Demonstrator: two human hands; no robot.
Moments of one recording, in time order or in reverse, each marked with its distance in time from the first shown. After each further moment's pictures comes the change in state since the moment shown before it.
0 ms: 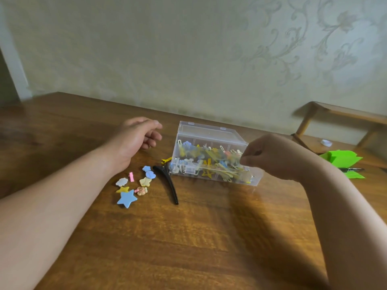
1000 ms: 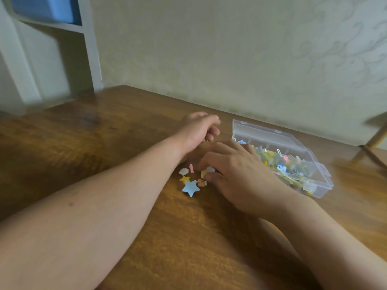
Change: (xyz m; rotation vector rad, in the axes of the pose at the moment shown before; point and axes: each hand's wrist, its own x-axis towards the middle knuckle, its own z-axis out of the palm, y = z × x) left_hand 0.000 0.006 0.000 -0.031 0.017 -0.024; right_hand -0.004 -0.134 0.100 -0.189 0.142 -0.723
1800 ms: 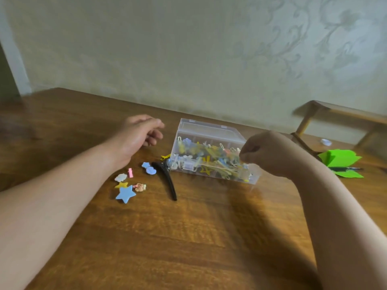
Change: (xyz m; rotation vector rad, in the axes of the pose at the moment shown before) left_hand -0.004 -0.004 0.004 0.077 -0.039 0.043; right_hand -0.079 0.126 -0.072 0.174 -0.037 0.783
